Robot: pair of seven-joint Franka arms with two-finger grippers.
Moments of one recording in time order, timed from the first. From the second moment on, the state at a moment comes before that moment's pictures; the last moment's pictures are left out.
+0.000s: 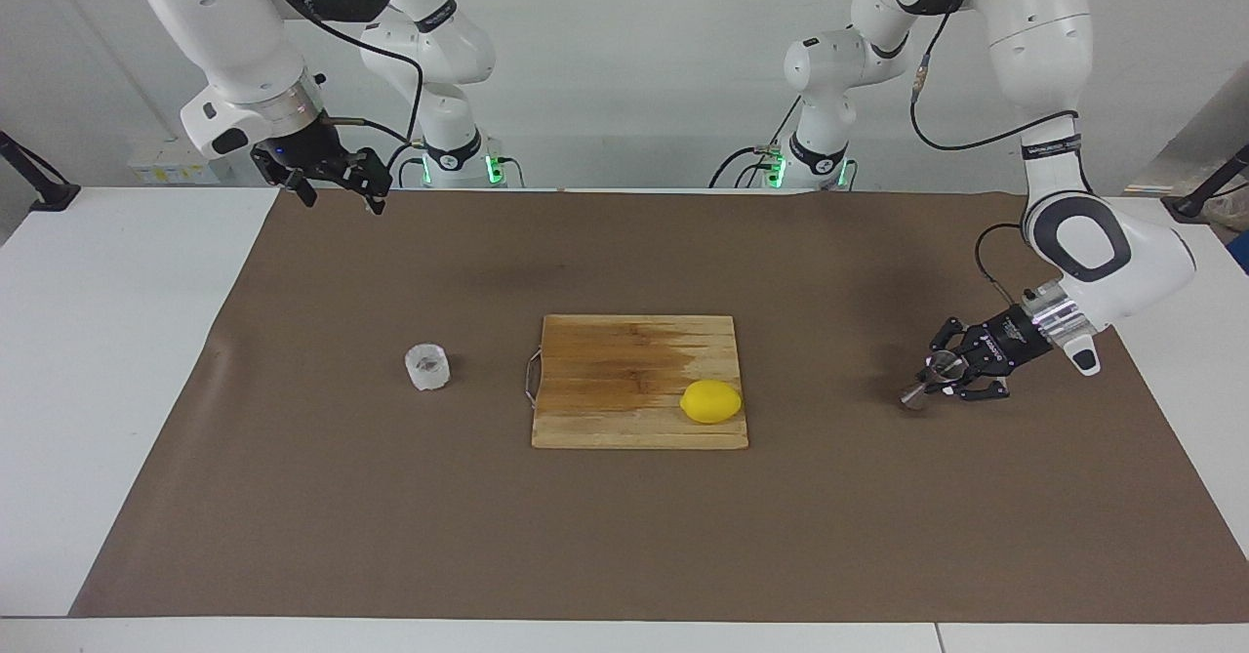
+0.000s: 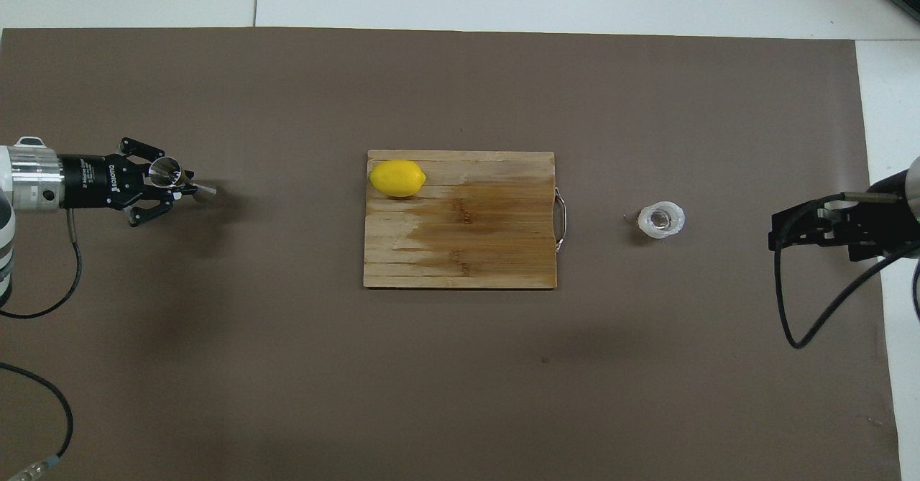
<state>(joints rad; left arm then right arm) 0.20 0.34 0.03 -1.87 -0.87 2.00 -1.07 -0.09 -0.08 0.09 -1.72 0.02 1.51 0.15</state>
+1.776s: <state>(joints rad) -0.58 0.26 0.00 -1.88 -1.13 2.67 -1.55 -0.09 -0.08 0.09 -1.72 0.02 1.51 0.15</state>
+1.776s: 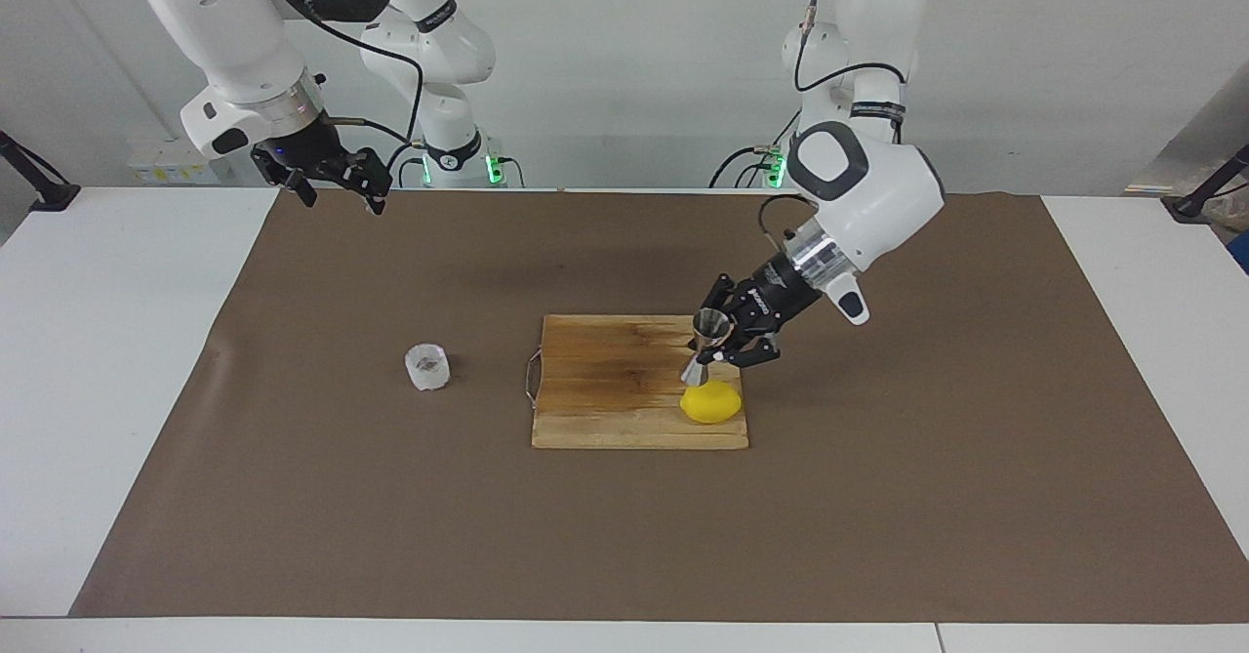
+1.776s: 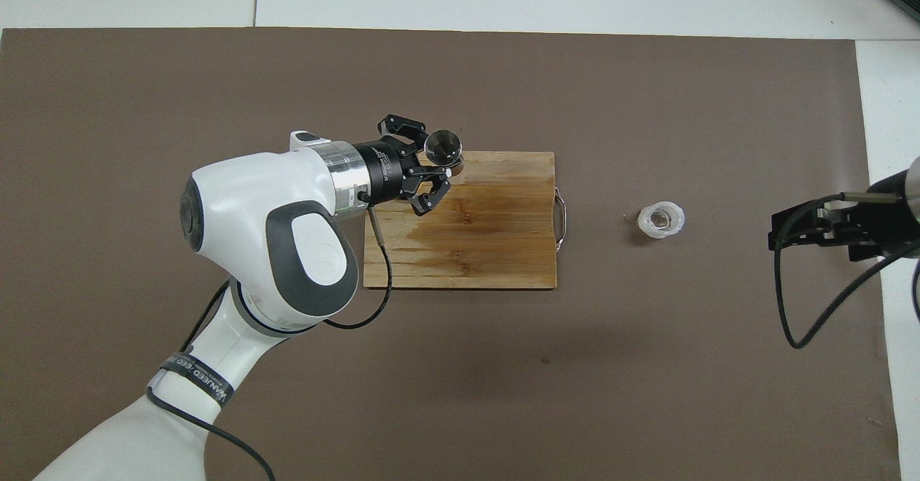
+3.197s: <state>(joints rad) -0.67 0.41 -0.03 -1.91 -1.19 2.93 -1.62 -0.09 -0.08 0.09 -1.72 0.02 1.51 0.15</state>
